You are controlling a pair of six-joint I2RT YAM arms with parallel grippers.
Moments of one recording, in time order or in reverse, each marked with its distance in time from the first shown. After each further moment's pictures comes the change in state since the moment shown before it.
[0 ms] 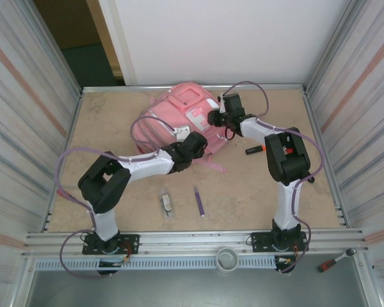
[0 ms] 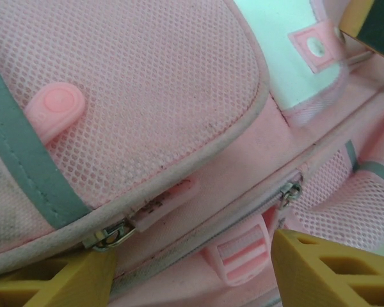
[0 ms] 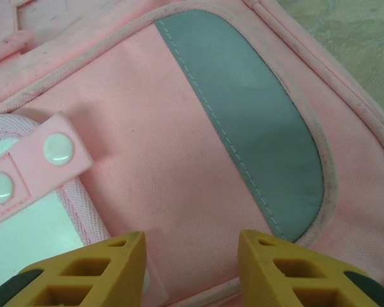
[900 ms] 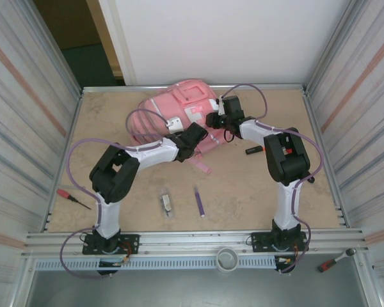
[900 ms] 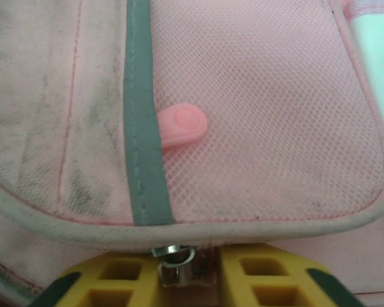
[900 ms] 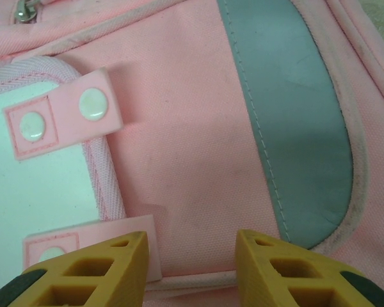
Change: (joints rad) left arm 0.070 0.135 0.185 -0.201 -0.256 -0.096; right arm 0.008 -0.003 -0.037 0.042 -0.041 0.006
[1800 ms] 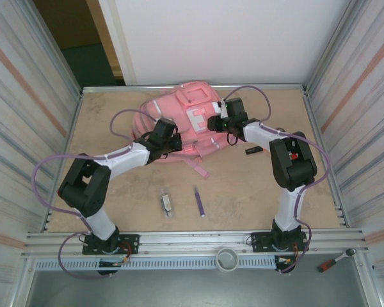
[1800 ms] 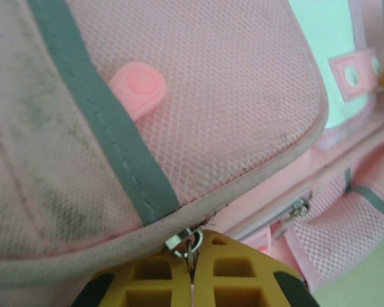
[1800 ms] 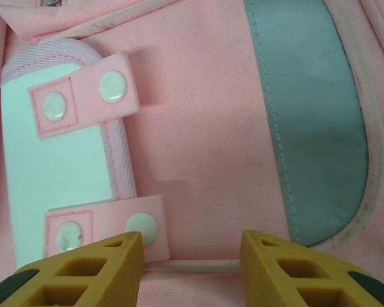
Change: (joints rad) left arm 0.191 -0.278 -0.311 0.249 0.742 0.354; right arm -0.003 -0.110 -0.083 -0.065 -0.024 -0.011
